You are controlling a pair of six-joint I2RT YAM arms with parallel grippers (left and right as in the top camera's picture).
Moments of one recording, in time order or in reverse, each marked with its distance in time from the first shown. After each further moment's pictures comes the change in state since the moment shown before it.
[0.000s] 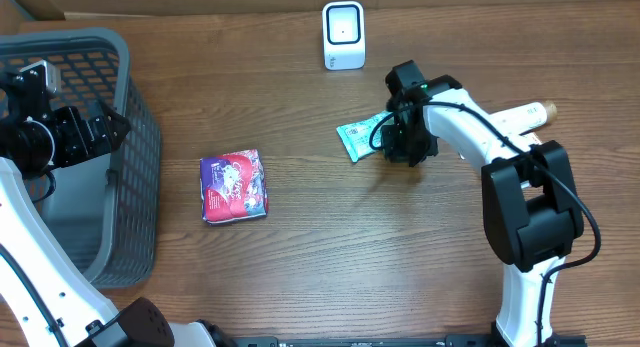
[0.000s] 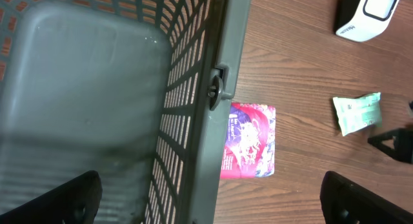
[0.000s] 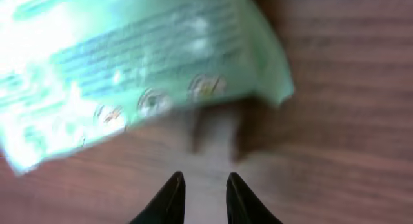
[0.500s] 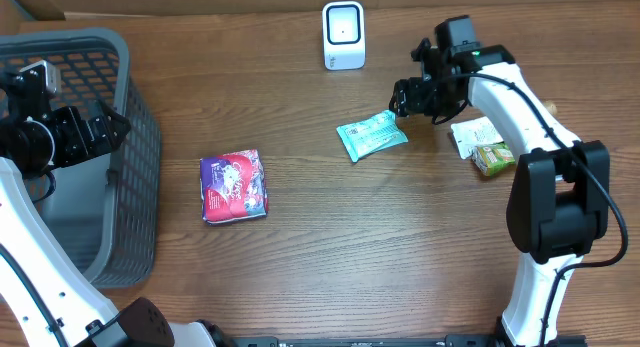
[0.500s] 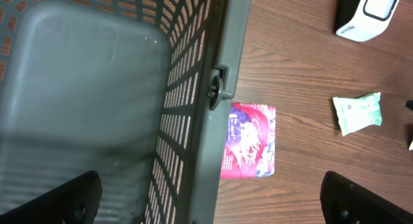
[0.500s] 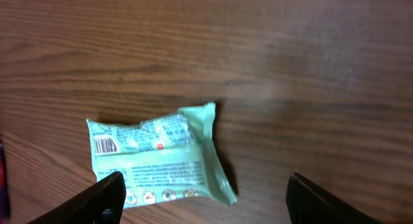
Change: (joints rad) left arm 0.000 0.000 0.000 0.000 0.000 0.000; right arm -0.175 0.002 0.142 0.145 -0.197 -0.171
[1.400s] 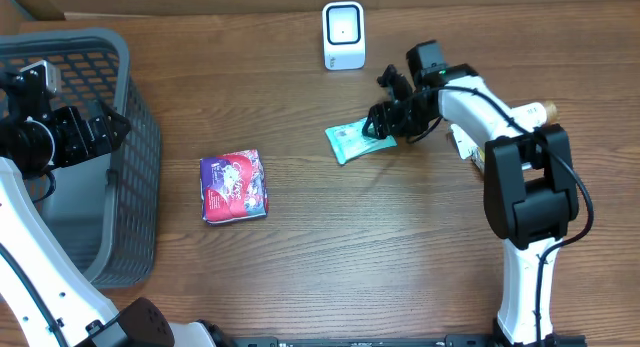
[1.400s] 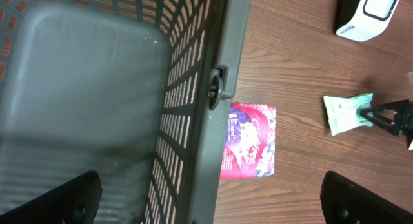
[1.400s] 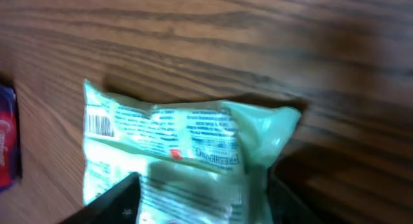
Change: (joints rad) left arm 0.000 0.000 0.000 0.000 0.000 0.000; right arm 0.087 0.125 -0.071 0.097 -0.161 -0.070
